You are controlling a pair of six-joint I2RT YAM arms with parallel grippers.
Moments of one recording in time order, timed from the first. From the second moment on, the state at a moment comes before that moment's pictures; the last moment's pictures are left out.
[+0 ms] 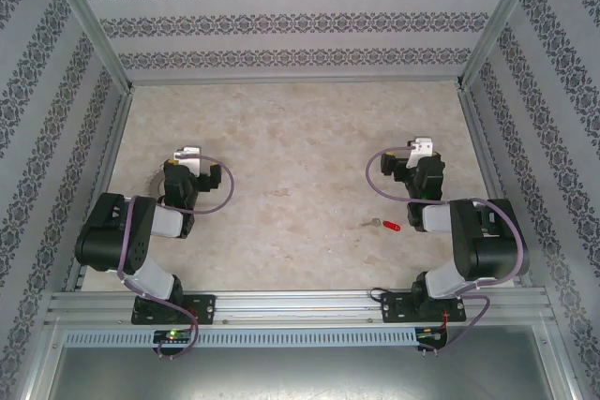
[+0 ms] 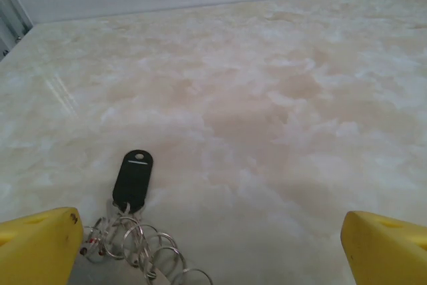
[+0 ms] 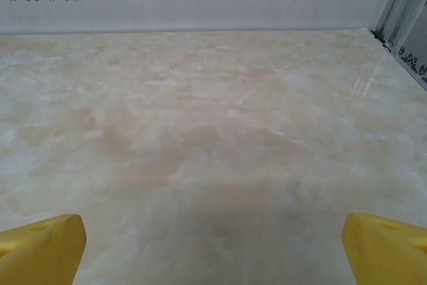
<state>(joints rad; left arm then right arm) -0.04 1.59 0.35 0.90 -0.12 0.04 0.00 1.53 0.37 0.84 0.01 0.03</state>
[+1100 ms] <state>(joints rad) -0.04 1.59 0.35 0.89 -0.11 0.04 0.00 1.53 0.36 0.86 -0.04 0.05</state>
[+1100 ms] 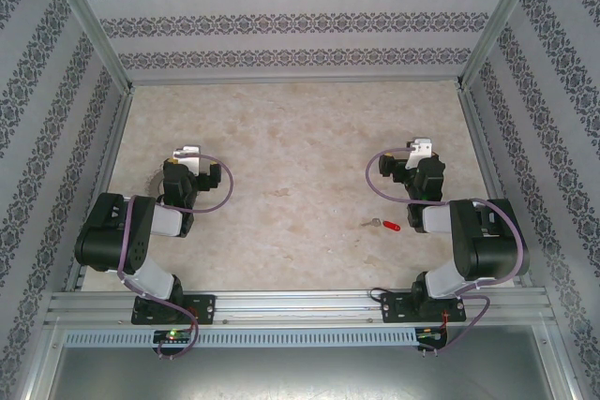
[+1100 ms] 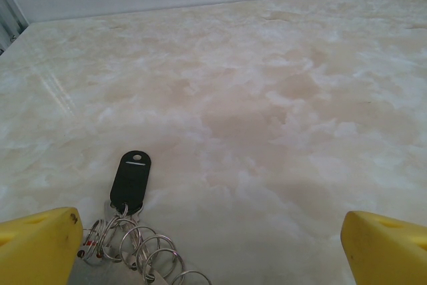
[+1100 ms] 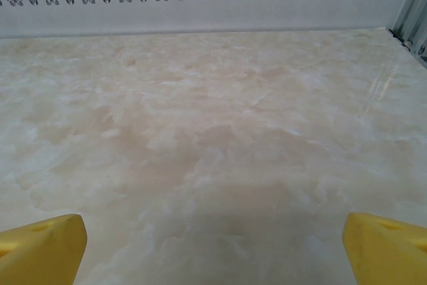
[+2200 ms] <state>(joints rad) -0.04 1.28 0.50 0.45 -0.16 -0.03 0.20 1.19 0.45 0.48 0.23 0.01</state>
